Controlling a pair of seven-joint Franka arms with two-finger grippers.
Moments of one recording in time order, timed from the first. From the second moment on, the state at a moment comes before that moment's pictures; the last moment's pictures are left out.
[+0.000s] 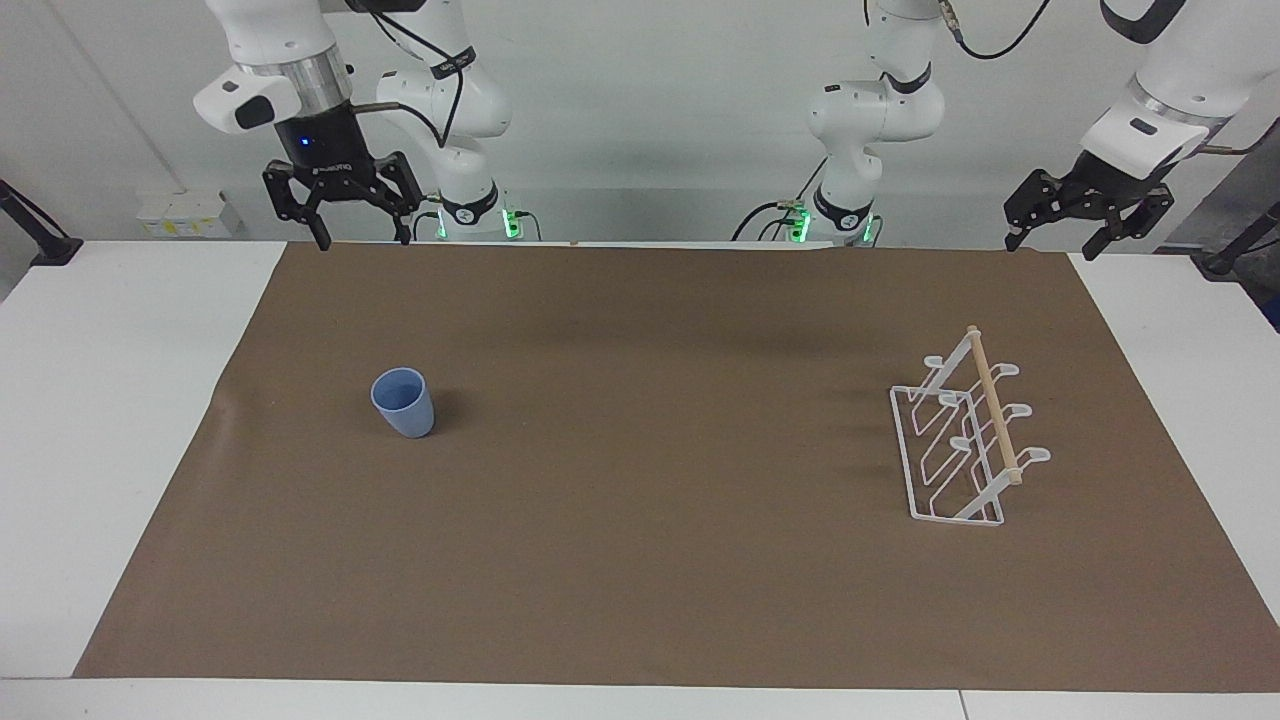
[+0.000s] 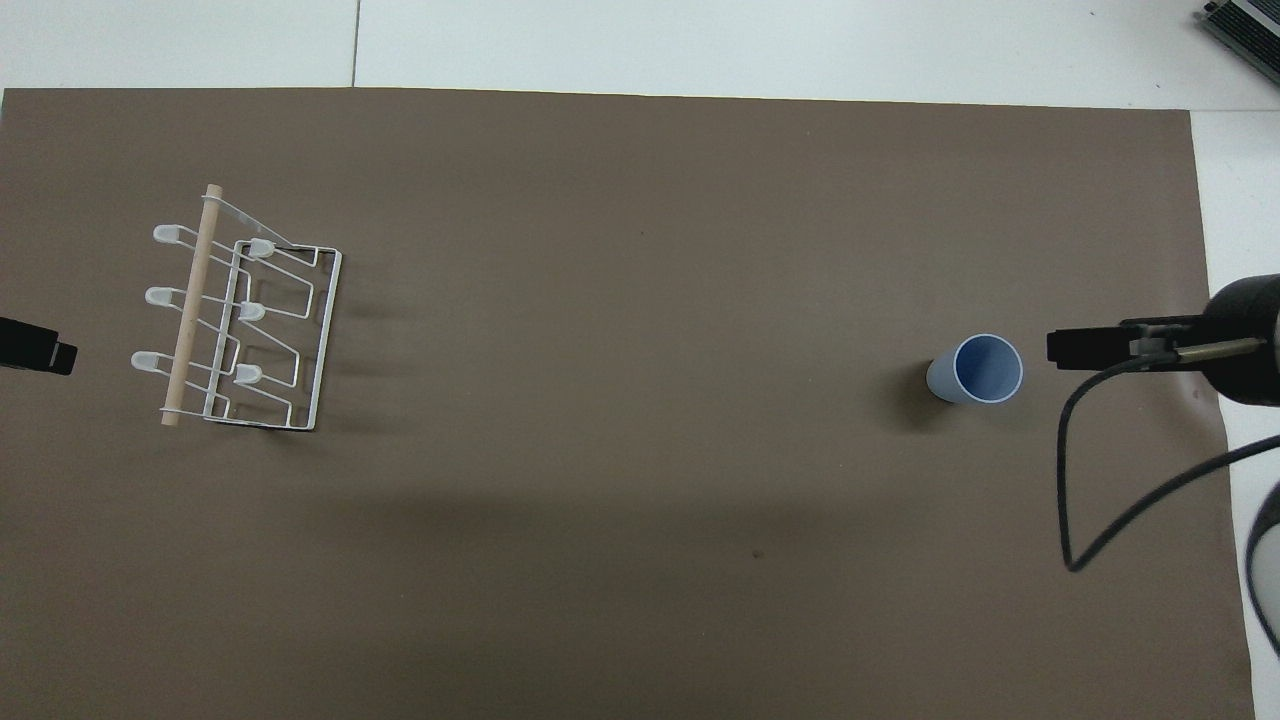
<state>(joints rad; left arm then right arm) -0.04 -0.04 0.05 -1.54 -0.02 1.46 0.21 -0.19 -0.19 0.22 -1.83 0.08 1.82 -0.03</state>
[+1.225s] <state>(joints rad) -0.04 -0.04 0.05 -1.54 -0.02 1.46 0.21 -0.14 0.05 0.22 -2.15 0.09 2.27 -0.03</state>
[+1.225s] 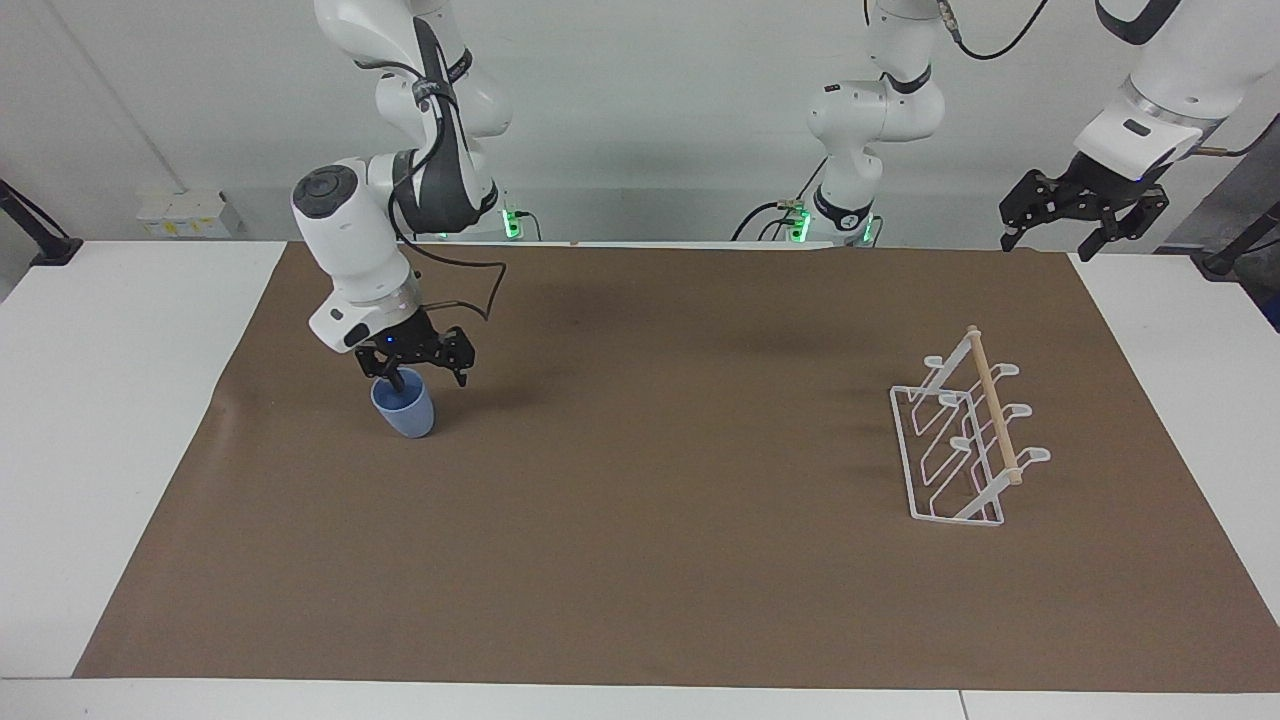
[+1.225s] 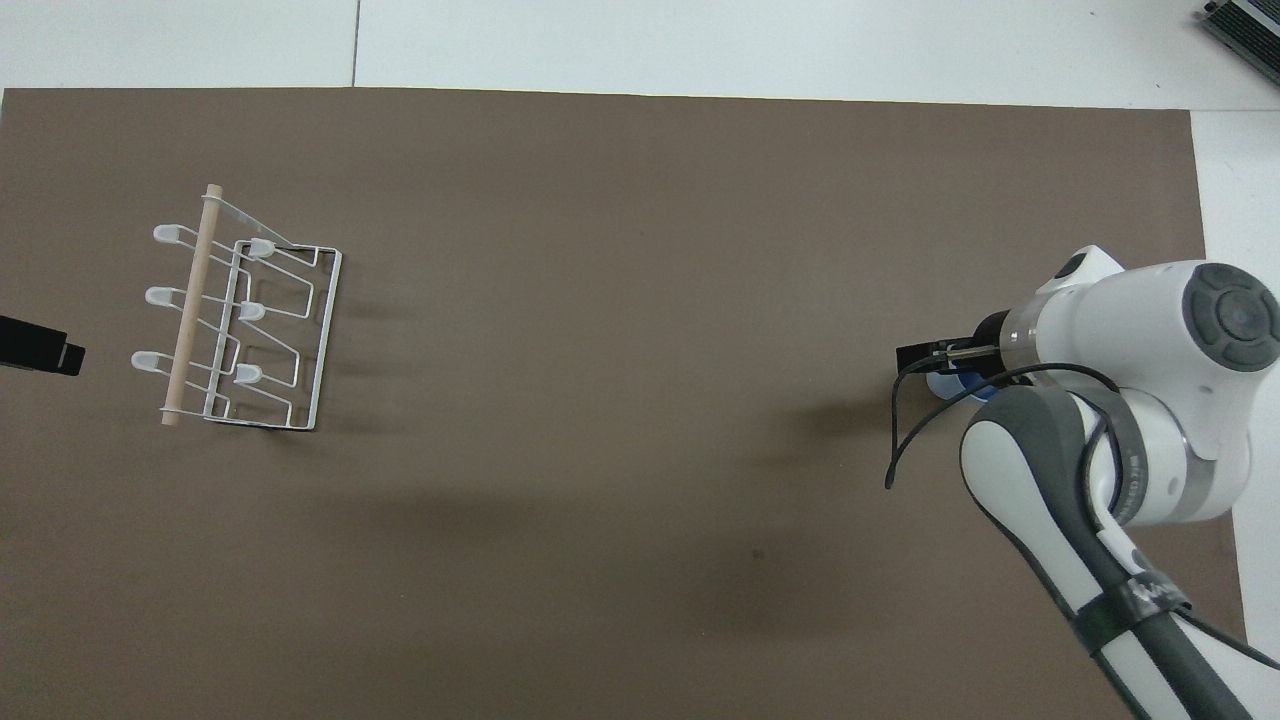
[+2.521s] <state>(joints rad) -0.05 -0.04 0.04 -1.54 -0.02 1.46 0.21 -0.18 0.06 0.21 -2.20 0.09 2.34 -0.08</state>
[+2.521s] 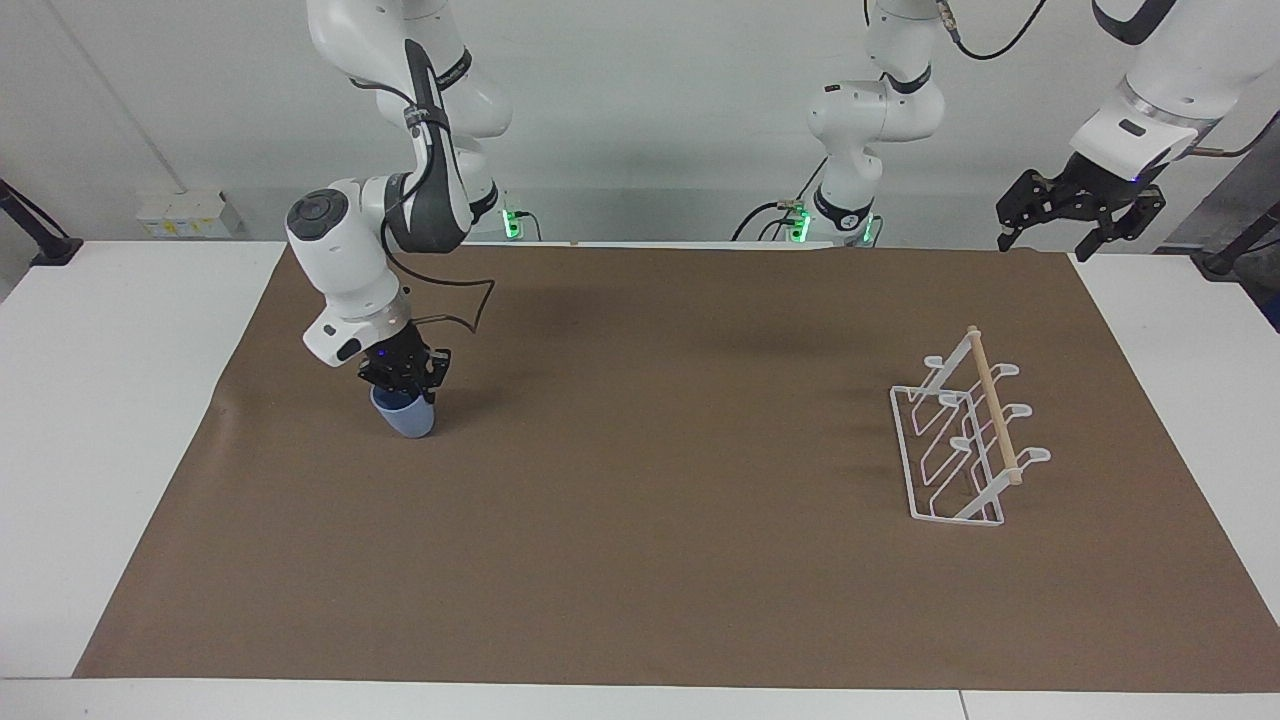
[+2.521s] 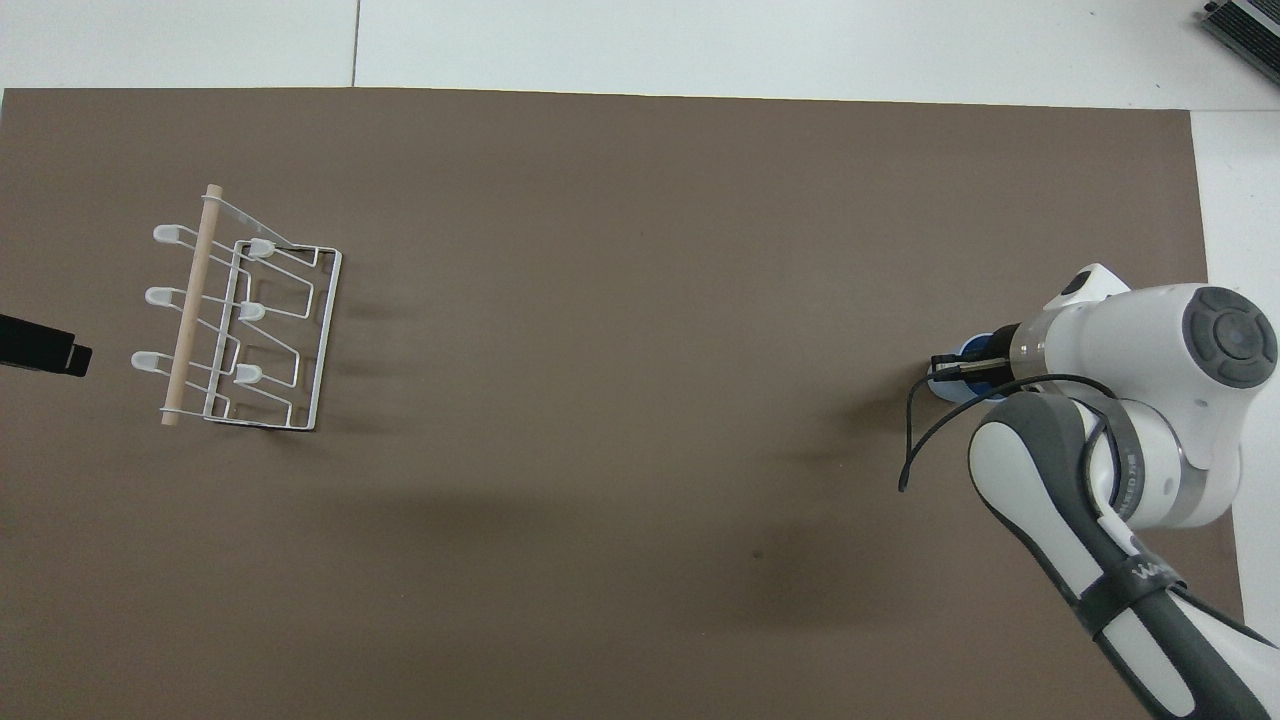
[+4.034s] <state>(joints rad) -0.04 -0.05 0.05 -1.54 -0.02 1.46 0.21 0.34 0.08 0.24 -1.73 0.85 2.44 -0.04</state>
